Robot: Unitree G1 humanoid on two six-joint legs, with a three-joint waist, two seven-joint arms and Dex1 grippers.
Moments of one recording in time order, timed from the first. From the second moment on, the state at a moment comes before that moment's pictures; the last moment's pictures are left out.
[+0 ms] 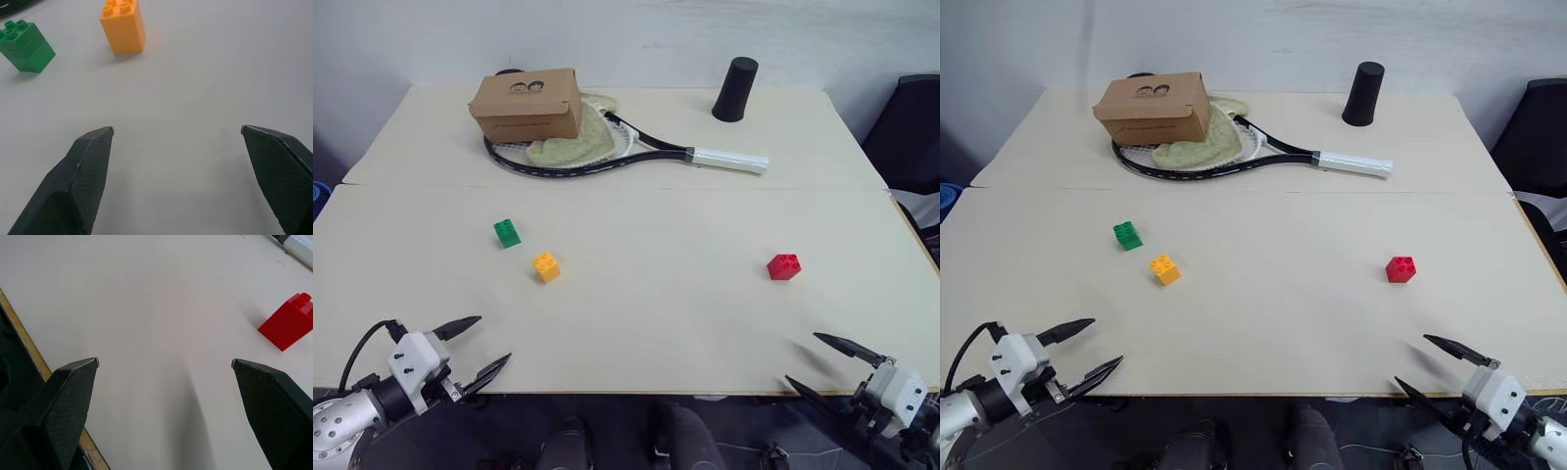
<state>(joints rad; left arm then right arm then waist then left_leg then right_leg) 0.46 0.64 0.42 -0.22 -0.35 -0.11 -0.84 0.43 -0.64 -0.37 0.11 0.41 -0.57 1.10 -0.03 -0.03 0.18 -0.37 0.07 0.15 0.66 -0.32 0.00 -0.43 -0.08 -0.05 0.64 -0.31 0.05</state>
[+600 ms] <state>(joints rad) 0.17 0.67 0.19 -0.39 -0.52 0.10 -0.97 0.58 -0.36 -0.52 -0.03 0.47 -0.38 0.69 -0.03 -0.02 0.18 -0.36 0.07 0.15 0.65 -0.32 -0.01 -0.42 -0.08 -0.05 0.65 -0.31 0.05</state>
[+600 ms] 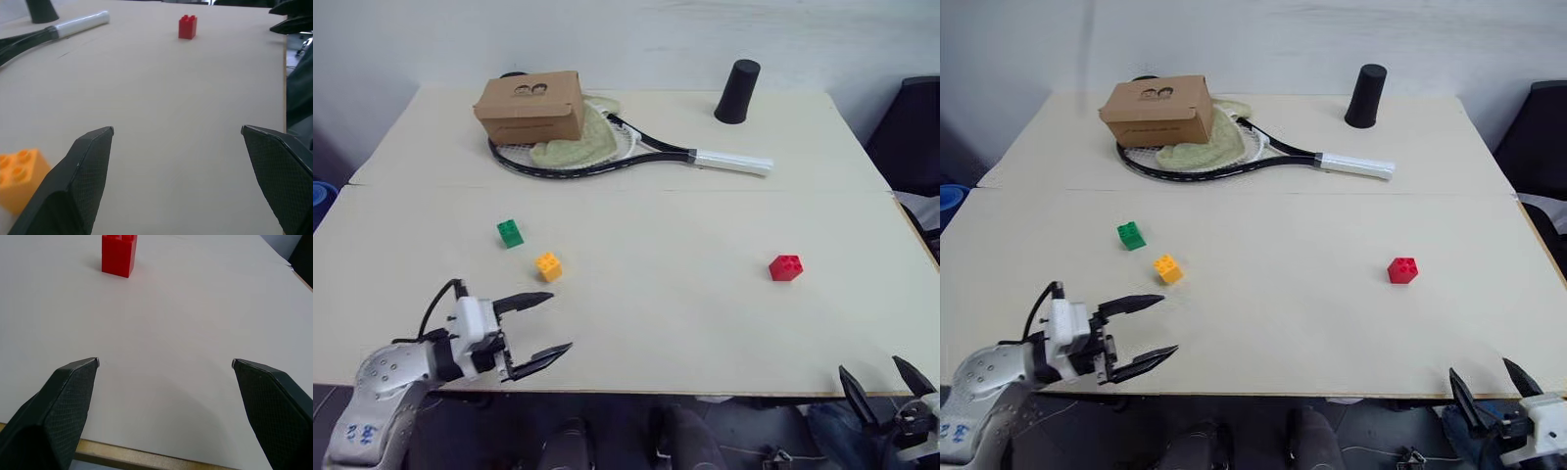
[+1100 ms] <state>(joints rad) 0.12 0.65 0.12 -0.39 -0.51 0.14 -0.97 0.02 -0.33 -0.31 -0.07 0.33 0.05 0.30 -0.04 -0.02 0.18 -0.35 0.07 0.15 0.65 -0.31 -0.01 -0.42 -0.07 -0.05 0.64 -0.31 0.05</state>
